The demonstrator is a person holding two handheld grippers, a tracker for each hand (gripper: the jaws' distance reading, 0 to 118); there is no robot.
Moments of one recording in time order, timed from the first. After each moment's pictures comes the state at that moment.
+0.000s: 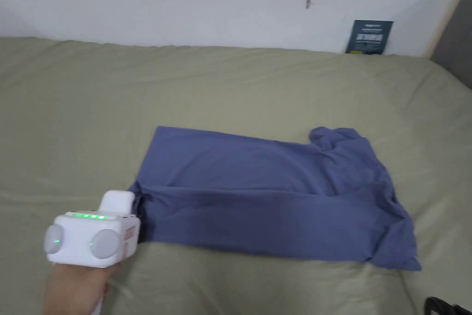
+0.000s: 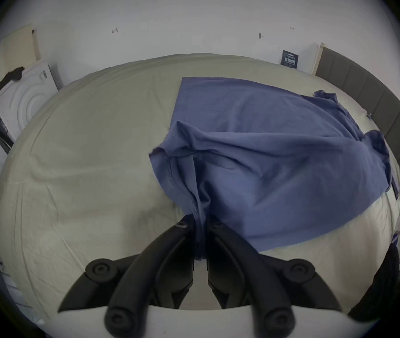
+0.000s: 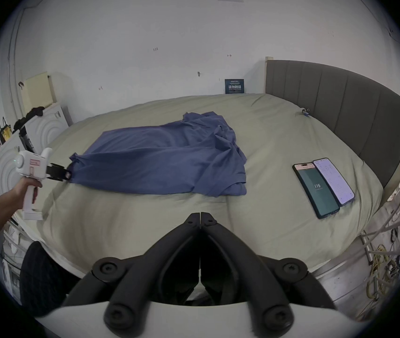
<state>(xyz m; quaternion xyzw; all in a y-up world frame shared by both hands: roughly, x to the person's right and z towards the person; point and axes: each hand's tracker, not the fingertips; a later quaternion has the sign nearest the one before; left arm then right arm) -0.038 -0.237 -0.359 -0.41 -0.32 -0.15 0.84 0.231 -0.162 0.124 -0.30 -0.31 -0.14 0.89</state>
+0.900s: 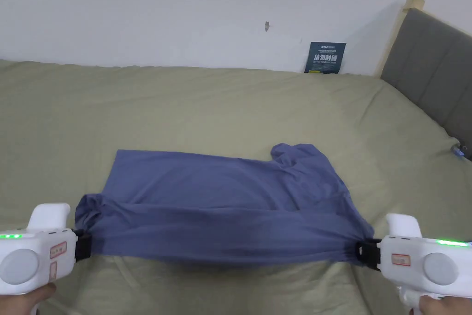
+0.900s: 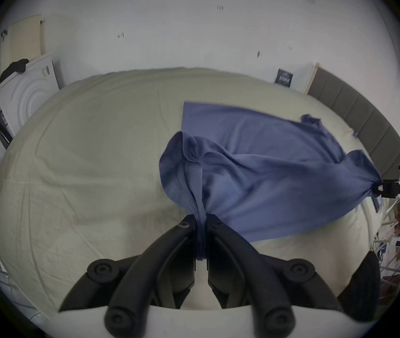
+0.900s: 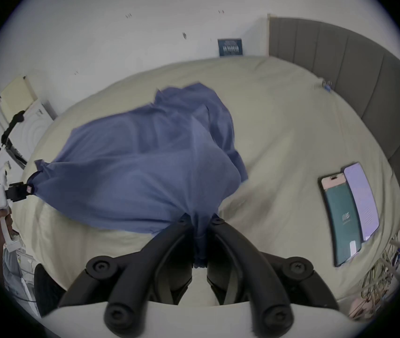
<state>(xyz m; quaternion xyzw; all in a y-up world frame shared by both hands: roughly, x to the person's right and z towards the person) -0.066 -0.165 -0.344 -0.40 -0.35 -0.10 0.84 0.362 -0.166 0.038 -0.38 -0.28 -0.20 0.86</state>
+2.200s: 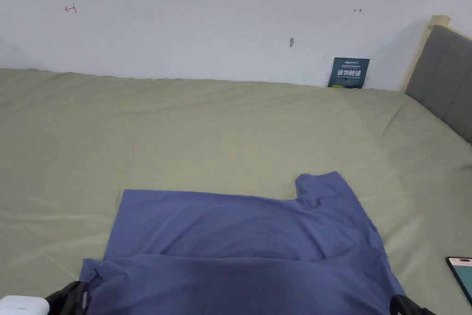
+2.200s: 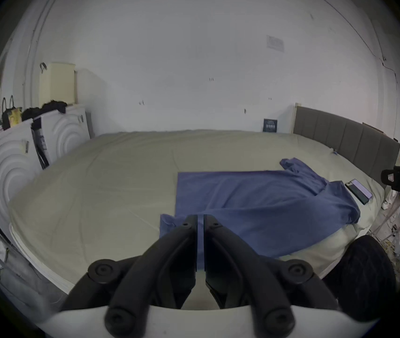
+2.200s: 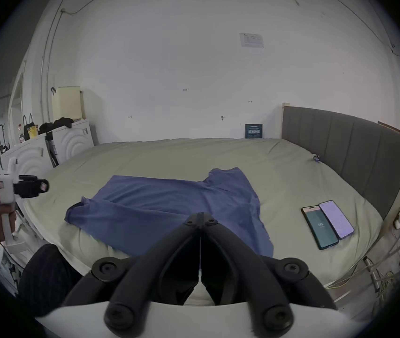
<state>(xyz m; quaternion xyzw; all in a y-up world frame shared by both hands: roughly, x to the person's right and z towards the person) -0.168 -0.117 -0.149 -0.21 -0.33 -0.07 0.92 0.160 -0.124 0.151 -0.18 -0.26 -0.07 0.95</state>
